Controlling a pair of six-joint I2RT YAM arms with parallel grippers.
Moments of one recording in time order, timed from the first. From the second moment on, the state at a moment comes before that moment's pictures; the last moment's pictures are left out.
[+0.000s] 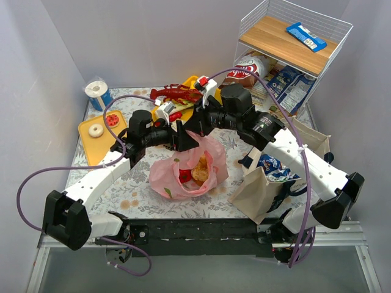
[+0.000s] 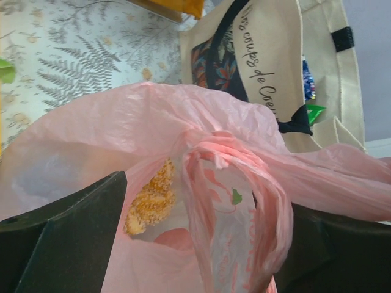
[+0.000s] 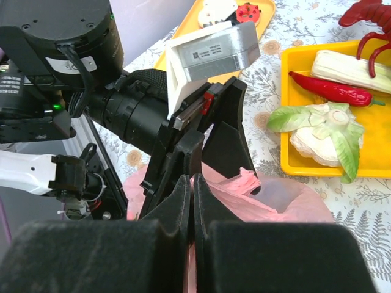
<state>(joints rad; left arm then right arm) -0.47 1.27 0.93 0.00 0.70 -0.54 0.83 1.45 1.57 -0.46 -0.30 0.23</state>
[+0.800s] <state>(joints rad) -0.51 1.00 0.94 0.04 0.40 -0.44 0.83 1.47 1.58 -0.47 -0.15 0.29</state>
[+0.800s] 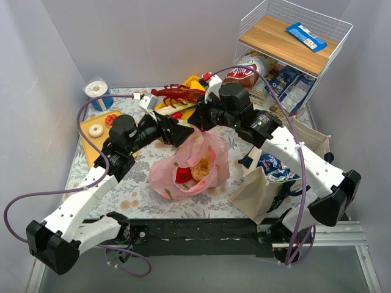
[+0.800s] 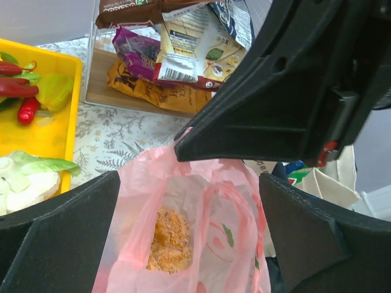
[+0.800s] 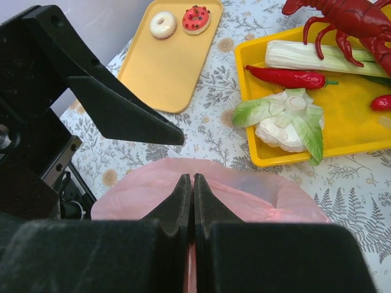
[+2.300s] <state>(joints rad) -0.61 1.24 0.89 0.40 0.46 -0.56 0.54 1.42 1.59 -0.48 -0.41 0.28</state>
